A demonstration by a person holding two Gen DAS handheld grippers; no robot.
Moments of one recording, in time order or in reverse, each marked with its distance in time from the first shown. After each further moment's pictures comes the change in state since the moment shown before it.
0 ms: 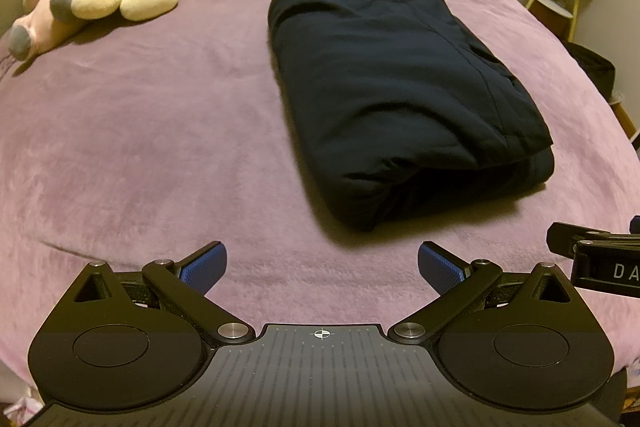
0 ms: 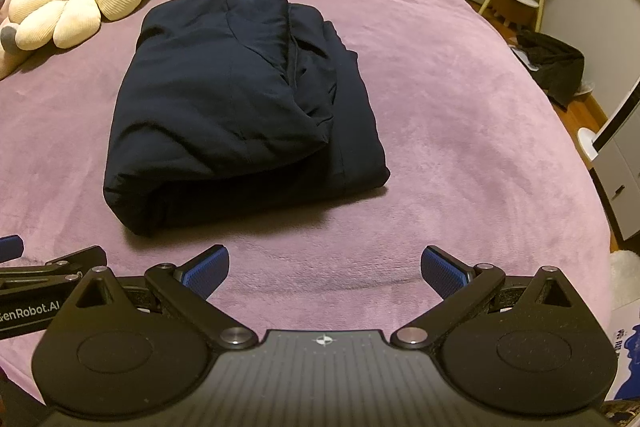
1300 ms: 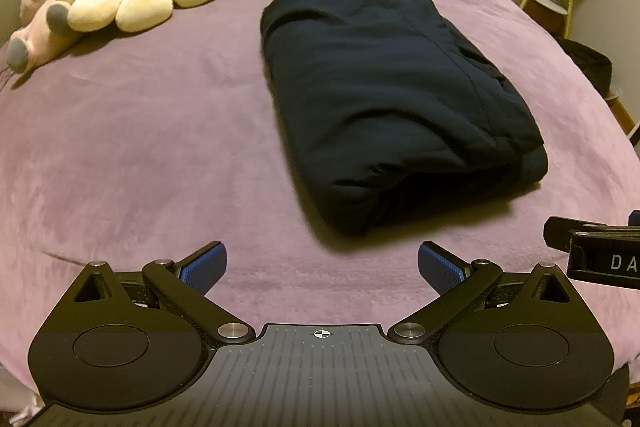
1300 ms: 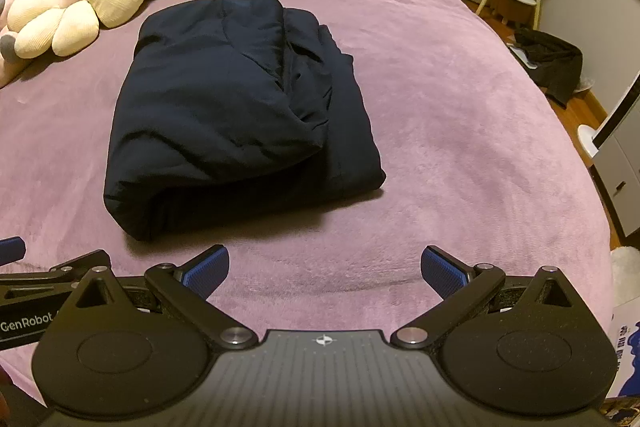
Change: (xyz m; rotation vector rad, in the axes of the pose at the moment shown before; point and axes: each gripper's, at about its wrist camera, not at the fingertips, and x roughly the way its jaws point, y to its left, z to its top) left arm -0.002 -0.004 0.003 0.028 -0.014 0.000; right arm -0.003 -0.005 0.002 0.018 -0.007 0.003
